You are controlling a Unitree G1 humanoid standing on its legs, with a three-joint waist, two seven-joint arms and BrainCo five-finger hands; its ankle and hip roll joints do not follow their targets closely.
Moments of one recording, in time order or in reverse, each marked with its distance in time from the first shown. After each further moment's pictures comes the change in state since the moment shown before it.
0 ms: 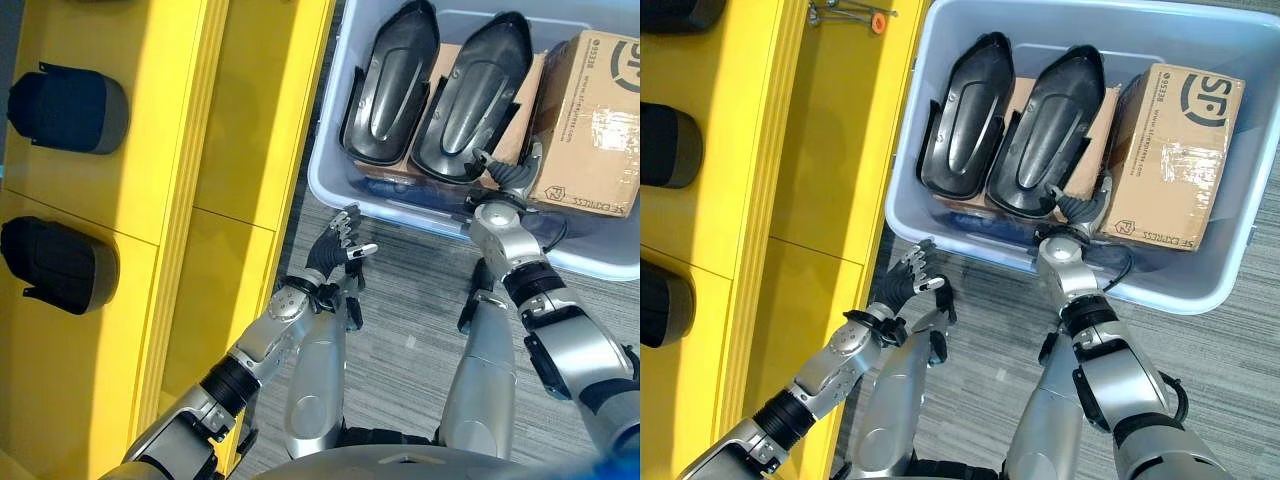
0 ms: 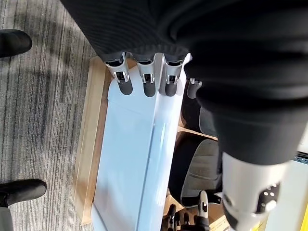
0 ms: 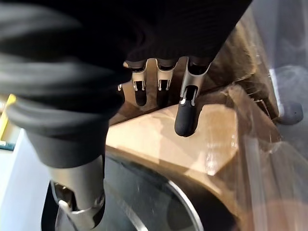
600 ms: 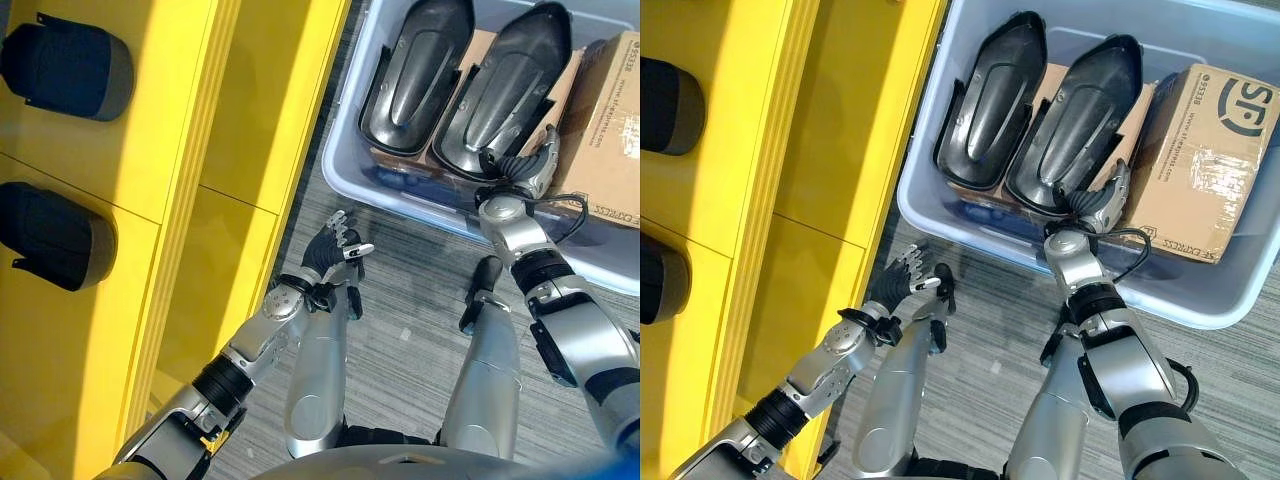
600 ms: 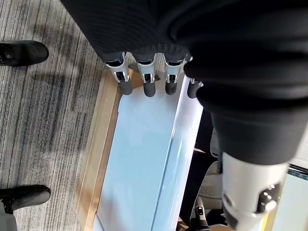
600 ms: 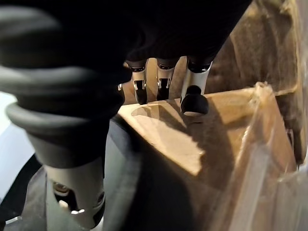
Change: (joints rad) left arm 0.010 0.037 0.008 -0.029 0.000 0.008 -0.002; right arm -0.041 -0.042 0.037 0.065 -0.240 0.137 -0.074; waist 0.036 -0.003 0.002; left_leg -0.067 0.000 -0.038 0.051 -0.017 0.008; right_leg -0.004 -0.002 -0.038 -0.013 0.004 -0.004
